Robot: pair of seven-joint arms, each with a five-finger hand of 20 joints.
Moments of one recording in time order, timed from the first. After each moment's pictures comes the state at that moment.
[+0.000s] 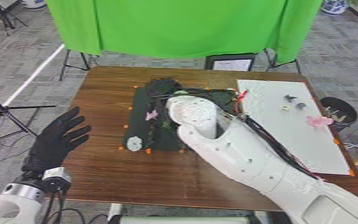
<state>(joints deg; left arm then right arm) 129.9 -55.7 -103.7 -119.3 40.8 -0.1 7.5 -51.1 -76.2 35.7 -85.2 -134.7 -18.9 21.1</state>
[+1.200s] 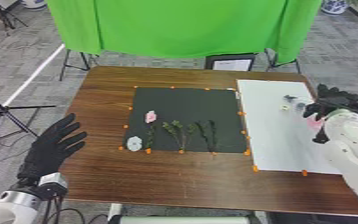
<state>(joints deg) 132.6 -58.0 -105.6 -119.8 40.8 -0.2 6.6 -85.7 -36.2 74.4 -100.6 -125.4 -11.6 42.3</state>
